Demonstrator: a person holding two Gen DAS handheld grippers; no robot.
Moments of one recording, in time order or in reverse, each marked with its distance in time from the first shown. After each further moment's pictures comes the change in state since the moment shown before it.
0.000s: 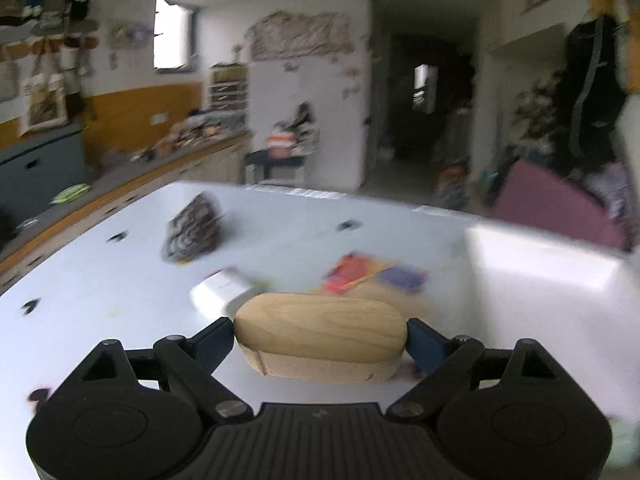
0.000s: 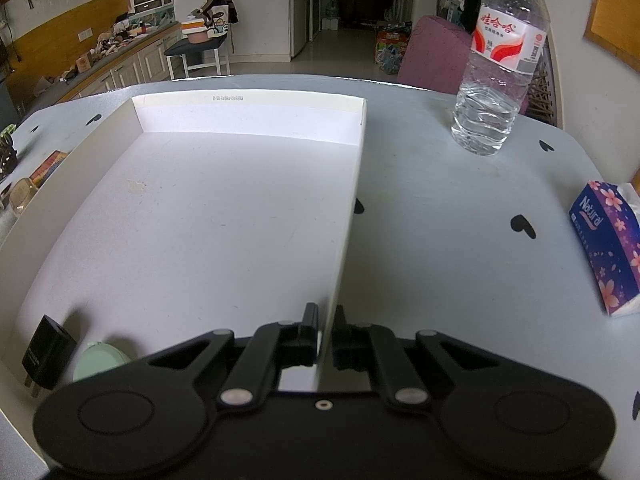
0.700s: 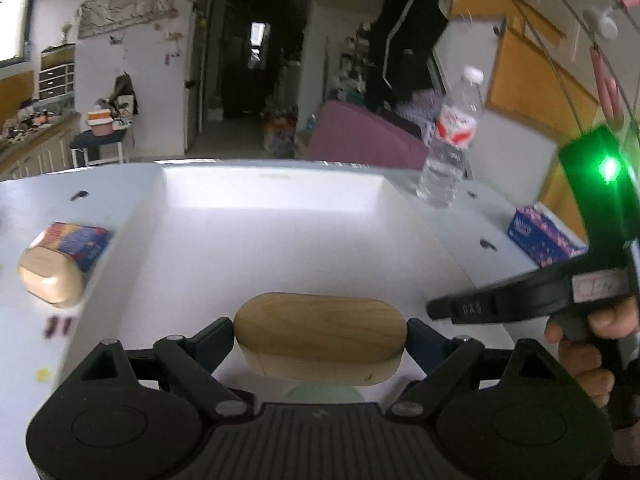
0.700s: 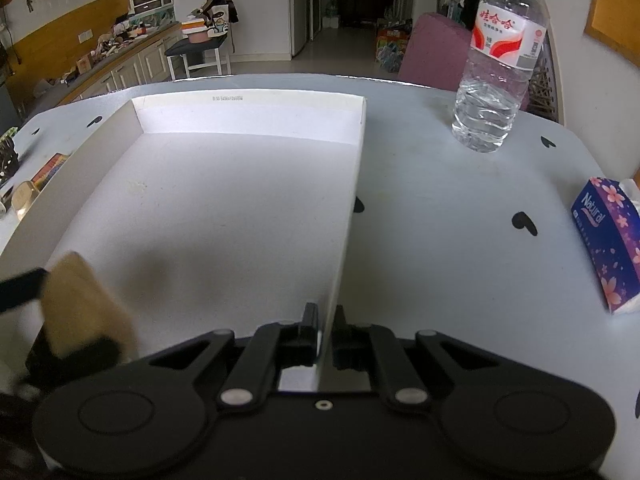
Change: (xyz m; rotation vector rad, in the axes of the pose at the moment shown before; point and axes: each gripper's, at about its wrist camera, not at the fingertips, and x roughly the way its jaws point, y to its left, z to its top) left arm -0.003 -0.172 -0.043 0.175 0.157 -0.446; right arm 0.001 -0.002 0.000 0.007 0.005 0.010
